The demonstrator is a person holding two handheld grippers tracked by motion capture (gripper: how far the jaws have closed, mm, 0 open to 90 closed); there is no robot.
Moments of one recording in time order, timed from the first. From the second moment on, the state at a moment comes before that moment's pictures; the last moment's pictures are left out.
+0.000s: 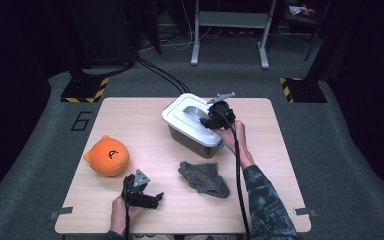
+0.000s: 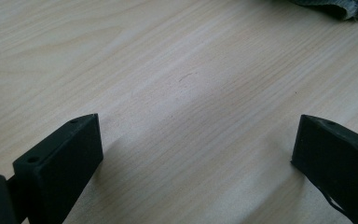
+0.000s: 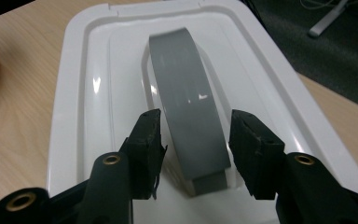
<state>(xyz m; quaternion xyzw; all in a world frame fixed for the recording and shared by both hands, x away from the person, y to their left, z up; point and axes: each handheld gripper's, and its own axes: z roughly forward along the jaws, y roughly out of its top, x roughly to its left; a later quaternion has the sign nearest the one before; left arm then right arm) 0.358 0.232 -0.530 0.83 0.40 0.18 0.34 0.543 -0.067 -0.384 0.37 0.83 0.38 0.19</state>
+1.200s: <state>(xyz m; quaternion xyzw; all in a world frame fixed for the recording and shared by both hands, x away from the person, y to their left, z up) 0.357 0.232 -0.530 0.83 0.40 0.18 0.34 0.535 -0.044 -0.382 0.36 0.83 0.37 0.20</state>
